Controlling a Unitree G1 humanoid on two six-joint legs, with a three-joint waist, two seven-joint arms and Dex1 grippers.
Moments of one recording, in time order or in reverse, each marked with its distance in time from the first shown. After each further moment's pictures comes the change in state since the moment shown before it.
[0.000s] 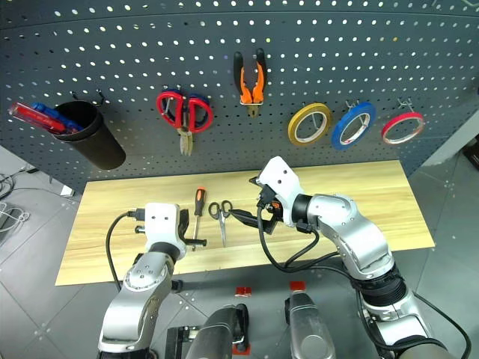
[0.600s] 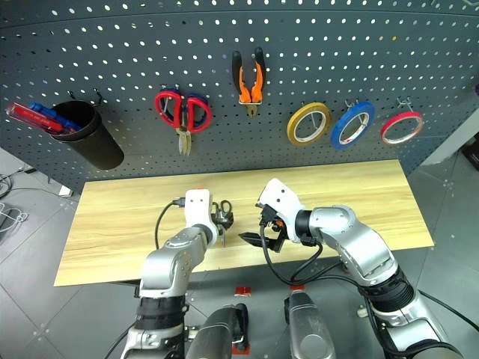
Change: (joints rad) left arm -0.398 -0.191 0.066 0.358 -0.061 0.359 0.030; right arm 0.026 -0.081 0.085 0.000 0.001 0.091 0.040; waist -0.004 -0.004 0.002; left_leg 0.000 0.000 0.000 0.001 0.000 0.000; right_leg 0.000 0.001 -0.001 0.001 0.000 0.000
